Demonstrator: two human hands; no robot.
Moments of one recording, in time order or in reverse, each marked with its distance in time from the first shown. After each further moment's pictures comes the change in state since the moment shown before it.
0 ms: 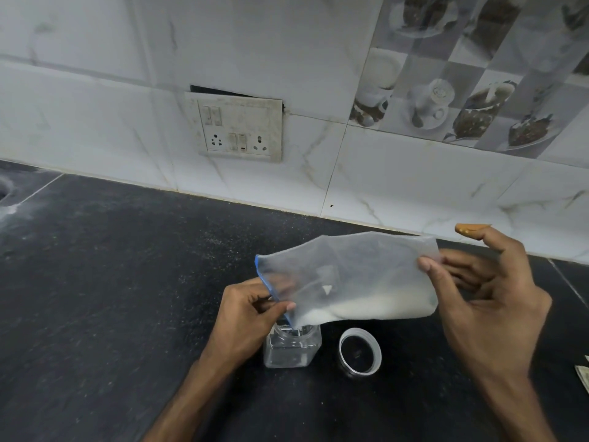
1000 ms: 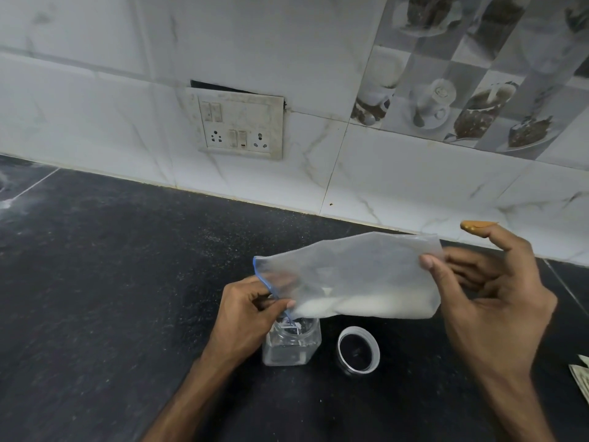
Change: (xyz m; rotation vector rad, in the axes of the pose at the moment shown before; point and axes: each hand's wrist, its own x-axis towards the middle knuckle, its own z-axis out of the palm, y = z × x) left_hand -0.001 -0.002 0.000 0.076 0.036 -0.018; right_hand -0.001 -0.007 0.003 -0.003 0.008 0.002
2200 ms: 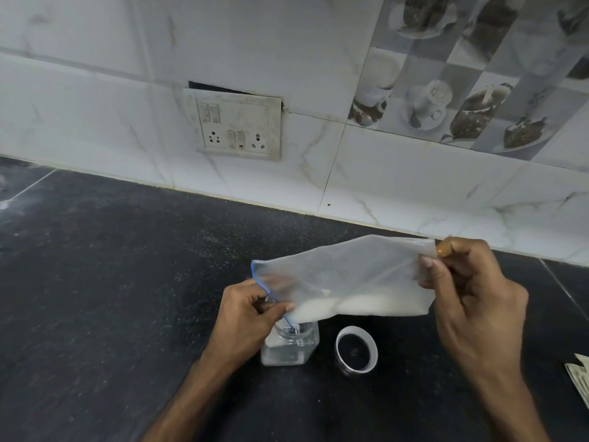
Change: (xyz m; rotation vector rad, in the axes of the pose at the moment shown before) left_hand -0.004 -0.001 0.002 0.040 0.000 -0.054; right_hand 0.000 0.001 -0.002 -0.093 -0.117 -0.024
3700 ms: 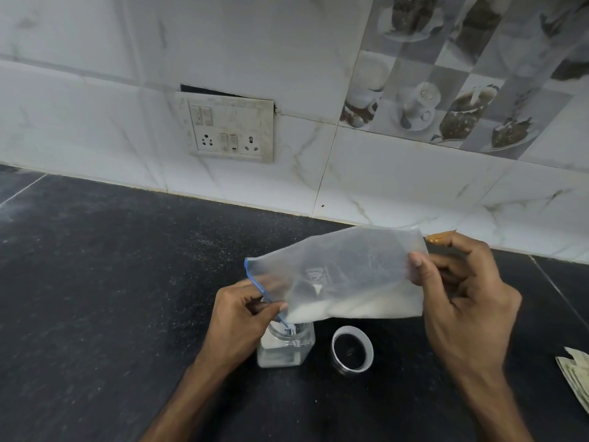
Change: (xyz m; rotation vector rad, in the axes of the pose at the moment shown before) left_hand 0.001 0.004 -0.002 -0.046 0.001 0.069; right_hand -0.001 -0.012 0.004 0.017 0.124 0.018
